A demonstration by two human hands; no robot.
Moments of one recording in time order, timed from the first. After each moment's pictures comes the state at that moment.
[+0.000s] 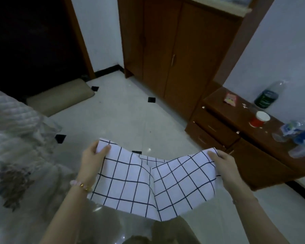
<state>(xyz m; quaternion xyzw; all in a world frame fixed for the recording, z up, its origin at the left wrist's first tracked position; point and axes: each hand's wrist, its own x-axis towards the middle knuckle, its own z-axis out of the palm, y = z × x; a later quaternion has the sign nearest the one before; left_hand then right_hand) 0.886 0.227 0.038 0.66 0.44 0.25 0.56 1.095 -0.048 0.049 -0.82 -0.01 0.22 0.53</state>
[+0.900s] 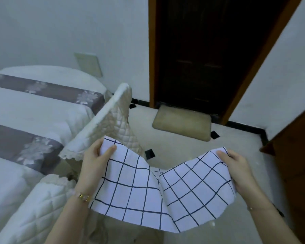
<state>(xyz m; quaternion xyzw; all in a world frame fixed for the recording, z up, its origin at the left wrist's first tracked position) 0.882 0.552 0.097 0.43 0.66 0.52 0.33 1.224 0.613 0.068 -0.67 -0.43 0.46 0.40</state>
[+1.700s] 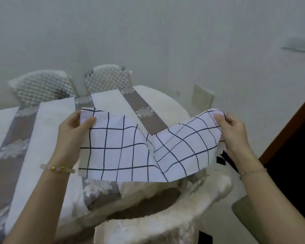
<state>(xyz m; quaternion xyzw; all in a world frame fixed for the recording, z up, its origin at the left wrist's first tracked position) 0.631 0.664 0.211 0.17 0.69 0.70 -0.01 0.805 0.986 0.188 -0.28 -0.65 0.60 0.37</state>
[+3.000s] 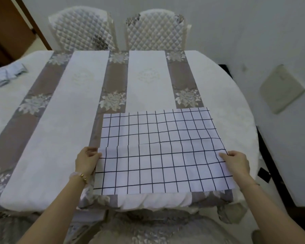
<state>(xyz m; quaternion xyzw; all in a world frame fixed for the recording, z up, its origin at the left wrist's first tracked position) 0.505 0.660 -0.026 -0.24 0.85 0.46 0.06 0.584 1.104 -0.026 -0.42 -0.82 0.38 0.00</state>
